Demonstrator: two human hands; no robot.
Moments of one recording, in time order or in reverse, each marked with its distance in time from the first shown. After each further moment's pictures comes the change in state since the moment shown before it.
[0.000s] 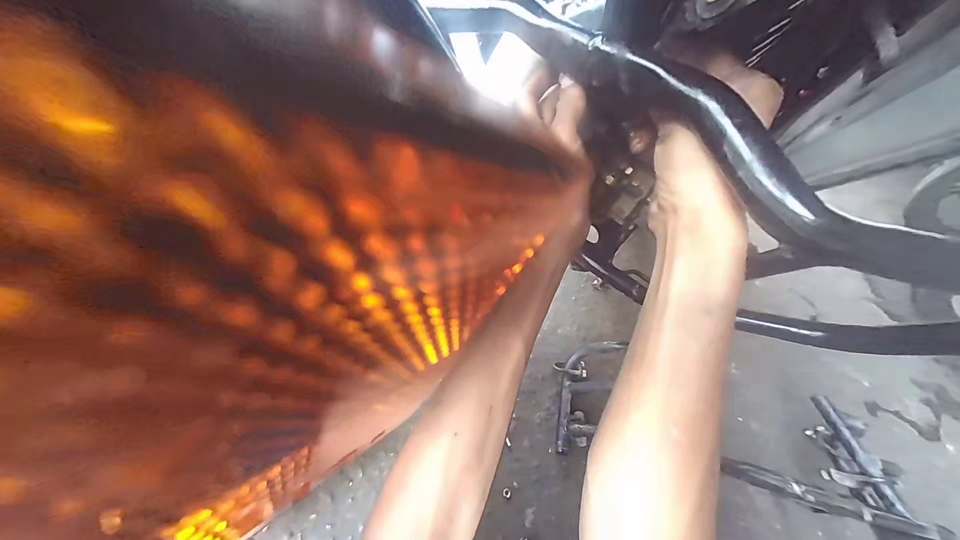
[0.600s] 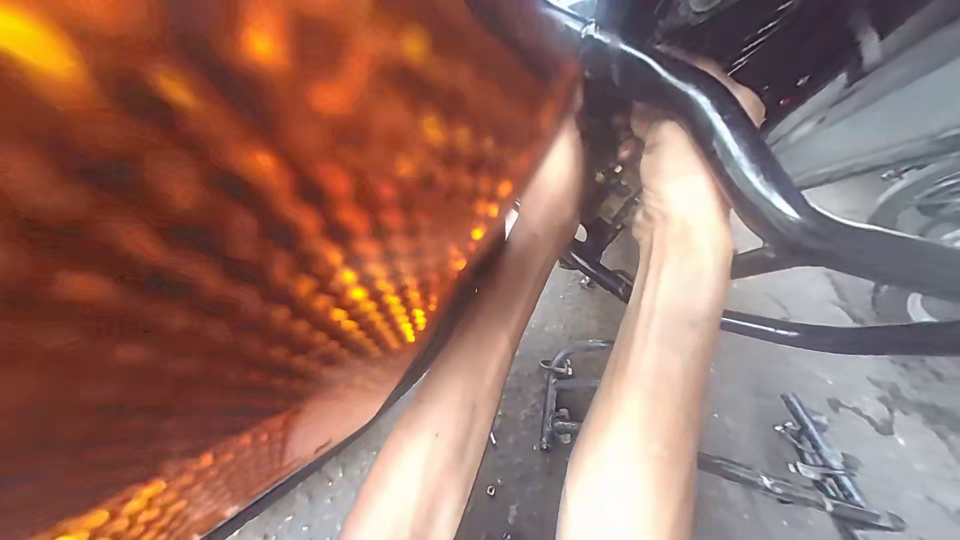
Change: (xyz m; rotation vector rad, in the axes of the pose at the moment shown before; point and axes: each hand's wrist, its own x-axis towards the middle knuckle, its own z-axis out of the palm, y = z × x) left_hand 0.003 -0.002 -0.002 0.116 -0.009 0.014; right_hand -0.017 -0.002 0.001 -0.092 0.026 0.086
